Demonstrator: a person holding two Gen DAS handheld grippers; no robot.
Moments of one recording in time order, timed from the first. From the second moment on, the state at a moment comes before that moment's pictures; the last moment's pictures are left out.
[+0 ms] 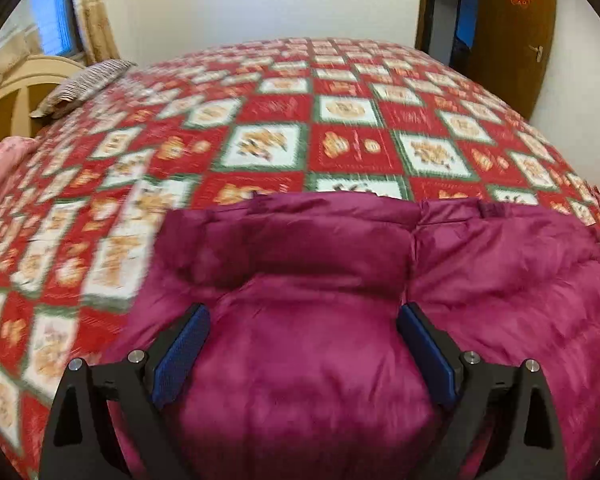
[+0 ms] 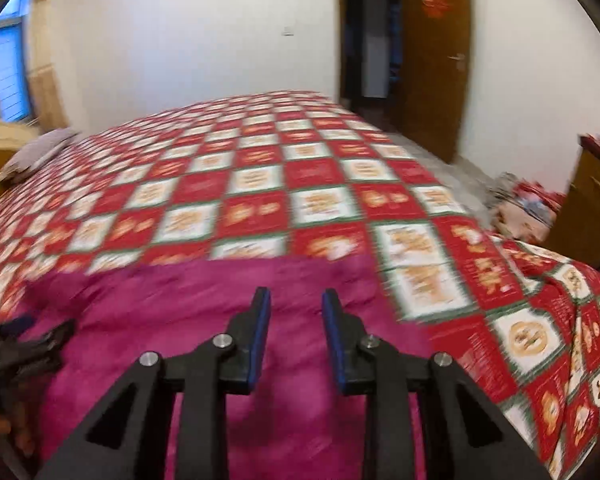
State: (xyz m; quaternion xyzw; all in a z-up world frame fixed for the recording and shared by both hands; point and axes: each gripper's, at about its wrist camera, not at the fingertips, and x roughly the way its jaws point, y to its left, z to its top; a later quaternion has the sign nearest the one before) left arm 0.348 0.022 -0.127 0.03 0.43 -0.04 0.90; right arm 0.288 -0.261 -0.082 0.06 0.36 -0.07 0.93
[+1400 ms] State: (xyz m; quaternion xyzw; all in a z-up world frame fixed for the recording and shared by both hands) left arm 0.264 0.124 -0.152 -0.27 0.43 -0.10 0.86; right arm 0.274 -0.150 -0.153 0.03 0.37 0.04 0.93
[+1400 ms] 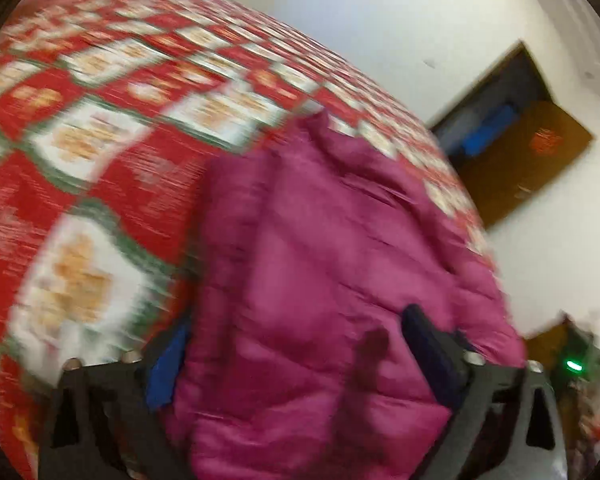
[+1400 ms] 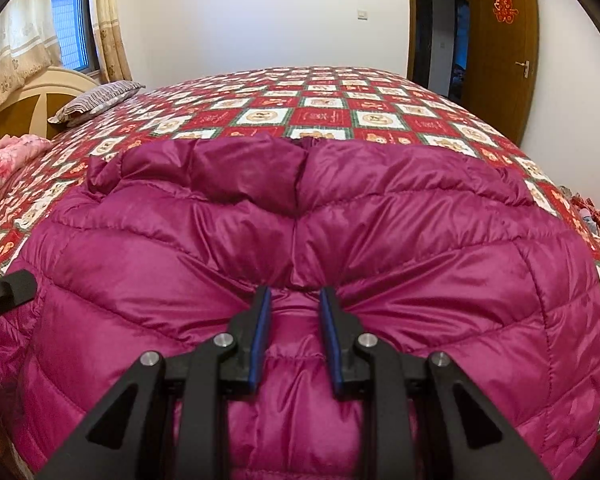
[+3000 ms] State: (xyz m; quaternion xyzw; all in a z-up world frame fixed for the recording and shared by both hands) left arm 0.232 0.009 -0.045 -0.03 0.32 -0.26 0.91; right arm 0.238 -0.170 -0.127 0.30 0.41 0.25 0.83
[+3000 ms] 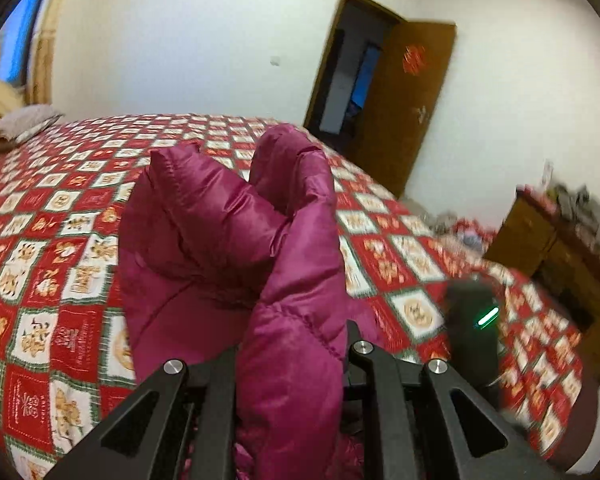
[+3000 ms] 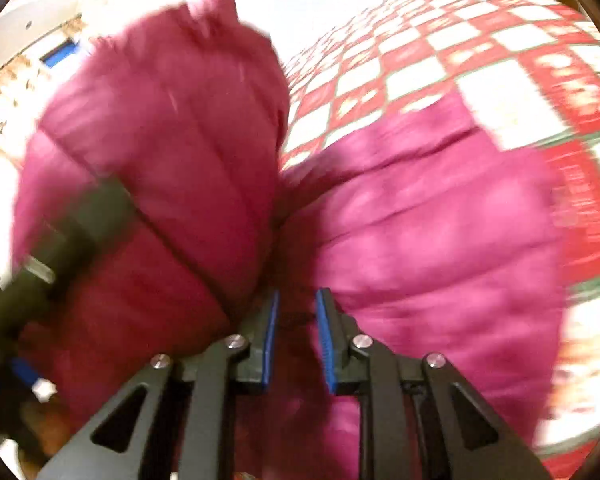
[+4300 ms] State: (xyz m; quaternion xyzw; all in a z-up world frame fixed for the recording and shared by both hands) left arm 0.177 -0.079 -0.134 0.23 0.30 -0.28 0.88; right arm 0.277 -0.240 -0.126 0.17 0.48 0.22 0.83
